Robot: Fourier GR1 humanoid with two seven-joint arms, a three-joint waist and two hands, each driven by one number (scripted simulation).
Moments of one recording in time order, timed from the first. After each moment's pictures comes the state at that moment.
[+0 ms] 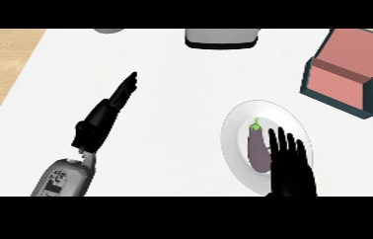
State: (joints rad) left arm -0.21 0.21 -0.21 -1.53 -0.01 -0.04 0.07; right arm 0.14 -0.25 0.52 -1.77 1.32 0.06 0.77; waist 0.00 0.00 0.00
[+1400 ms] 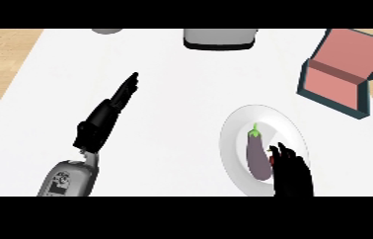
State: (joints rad) left arm -0.19 0.12 -0.13 -1.54 -0.10 -0.13 0.09; right arm 0.14 -0.20 0.40 -1.52 1.34 0.03 0.64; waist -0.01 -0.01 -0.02
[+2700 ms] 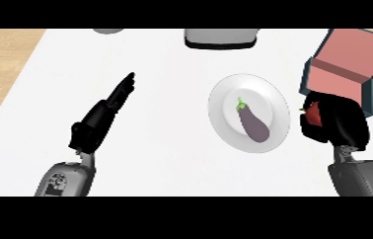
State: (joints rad) left arm -0.18 0.12 -0.10 -1.55 -0.11 -0.16 0.09; right arm -0.18 -0.36 0.06 -1.50 1.10 -0.01 0.32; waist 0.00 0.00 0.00
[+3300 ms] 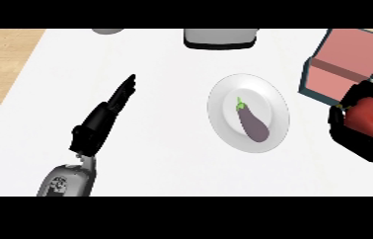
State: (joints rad) left arm -0.16 0.10 -0.10 -1.57 -0.13 -0.16 0.09; right arm -0.14 -0.37 -0.04 -2.07 0.97 0.22 0.47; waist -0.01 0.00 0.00
